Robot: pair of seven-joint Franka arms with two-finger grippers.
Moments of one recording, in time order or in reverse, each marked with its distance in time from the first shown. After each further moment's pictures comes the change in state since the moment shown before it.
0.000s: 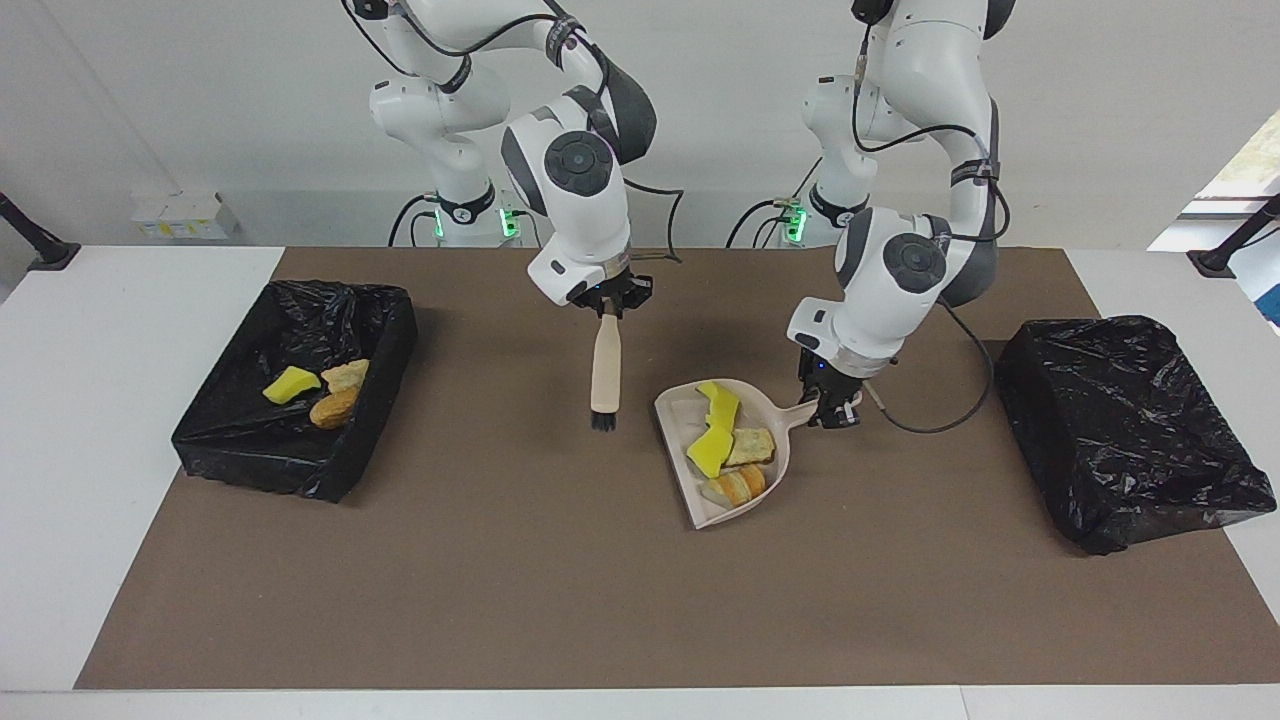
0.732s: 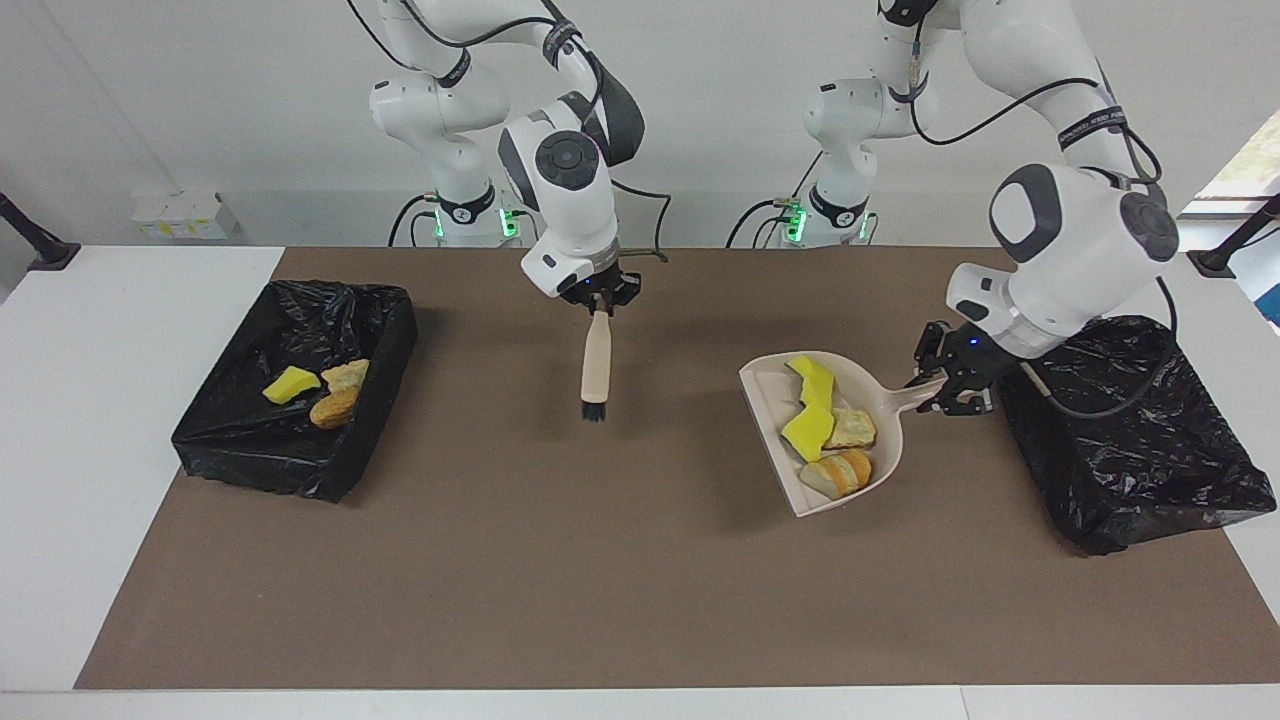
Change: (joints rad) left arm 0.384 -0.043 -0.001 0.108 -0.262 -0.260 0.526; right arm 0.132 -0.061 0.007 -0.124 0.137 0.124 0.018
